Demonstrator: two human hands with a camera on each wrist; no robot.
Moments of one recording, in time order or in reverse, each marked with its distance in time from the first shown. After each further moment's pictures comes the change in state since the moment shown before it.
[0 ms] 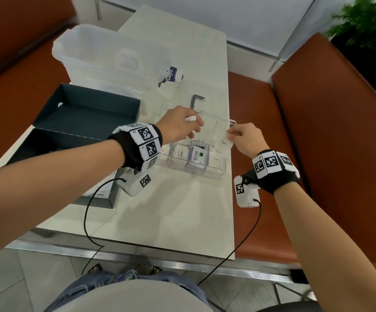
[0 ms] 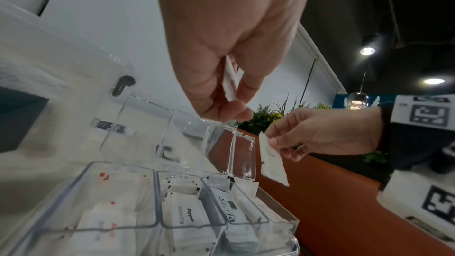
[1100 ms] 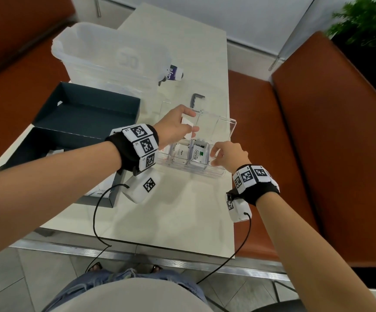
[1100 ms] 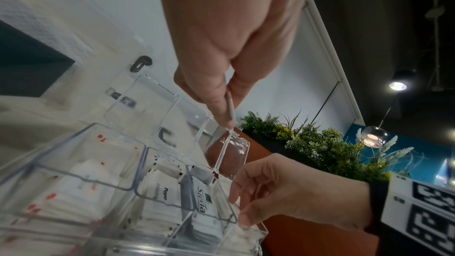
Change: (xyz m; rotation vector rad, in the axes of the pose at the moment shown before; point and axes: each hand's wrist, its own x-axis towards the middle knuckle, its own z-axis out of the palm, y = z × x) left_hand -0.012 -0.002 -0.001 -0.265 -0.027 -0.163; right_hand -0.022 -0.009 0.044 -0.217 -0.206 0.085
